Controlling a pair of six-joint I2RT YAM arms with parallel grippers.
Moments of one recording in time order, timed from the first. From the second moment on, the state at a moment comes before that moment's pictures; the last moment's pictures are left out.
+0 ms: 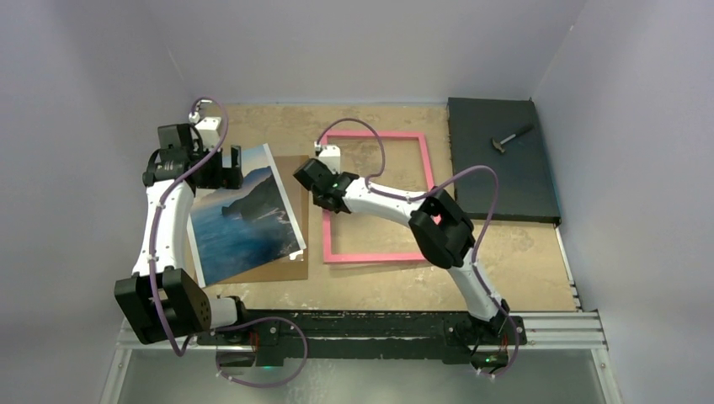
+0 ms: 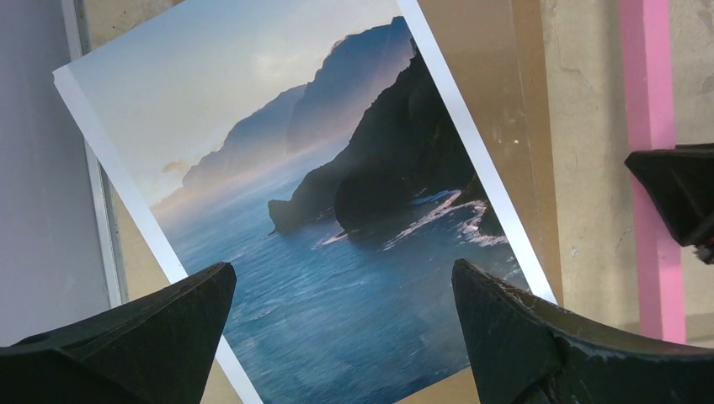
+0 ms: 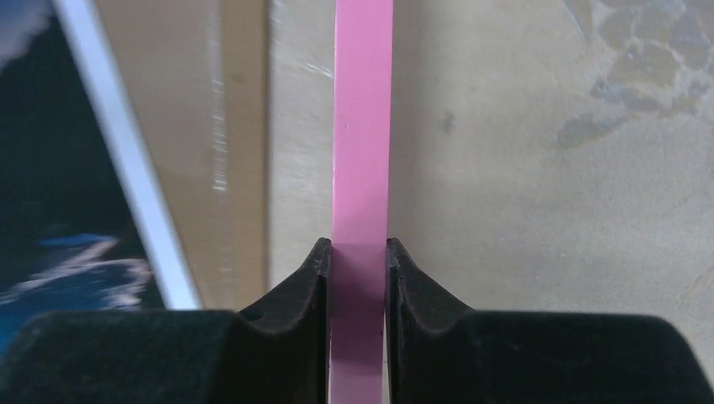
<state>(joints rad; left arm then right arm) 0.22 1.30 1.20 -0.72 0.22 0.18 0.95 2.22 1.74 -0.48 0.53 0.72</state>
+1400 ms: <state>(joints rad) 0.22 1.28 1.11 -0.77 0.53 0.13 0.69 1.64 1.34 0.22 -0.29 1.37</state>
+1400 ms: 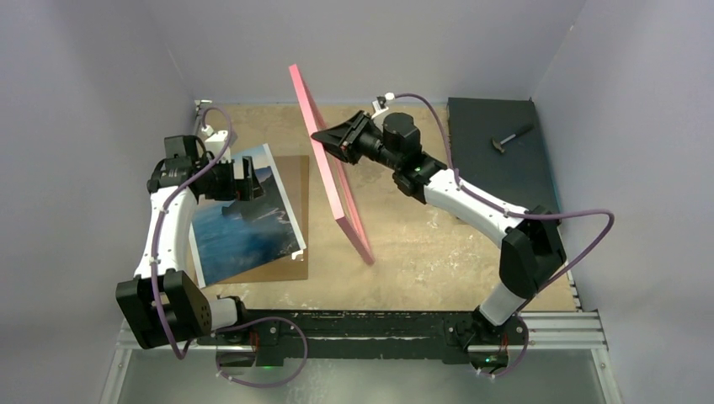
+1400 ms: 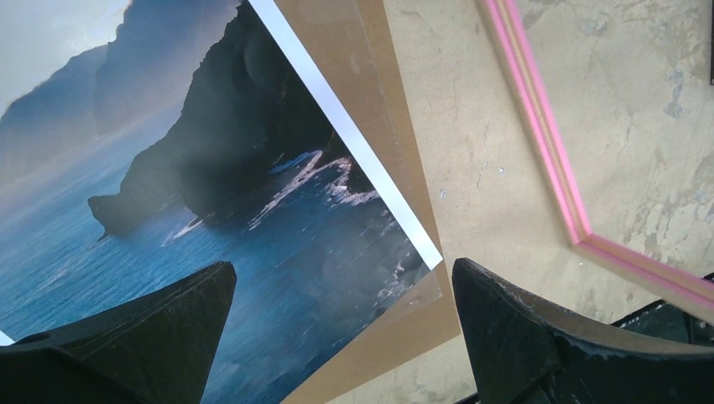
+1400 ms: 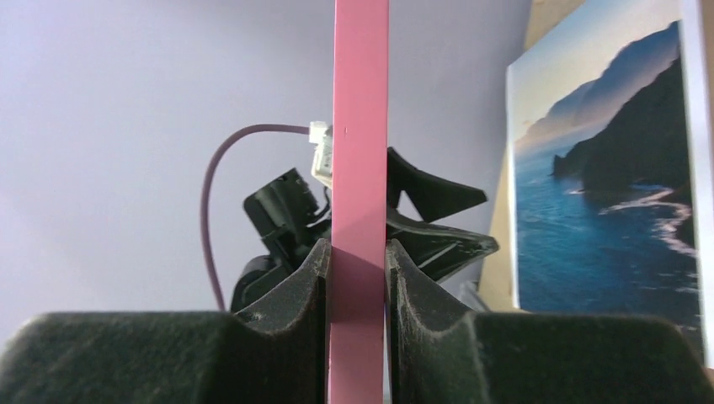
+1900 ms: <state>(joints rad) 0.22 1.25 1.18 -0.80 0.57 0.12 0.62 1.65 1.20 0.50 -0.36 1.64</state>
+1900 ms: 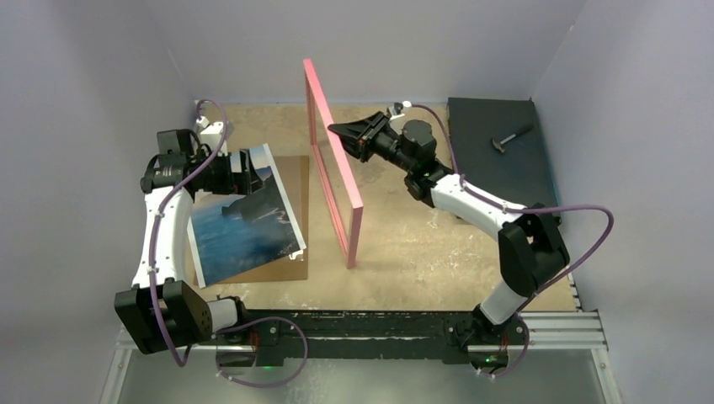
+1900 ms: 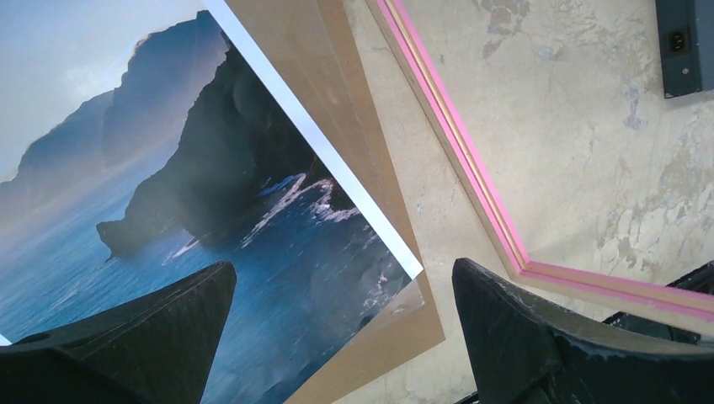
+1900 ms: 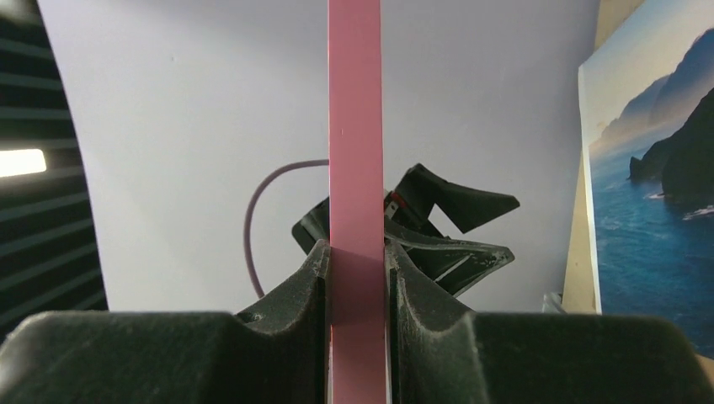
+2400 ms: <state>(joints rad) 0.18 1.27 1.19 -0.77 0.58 0.11 0.41 1.52 1.02 0.57 -0.45 1.68</state>
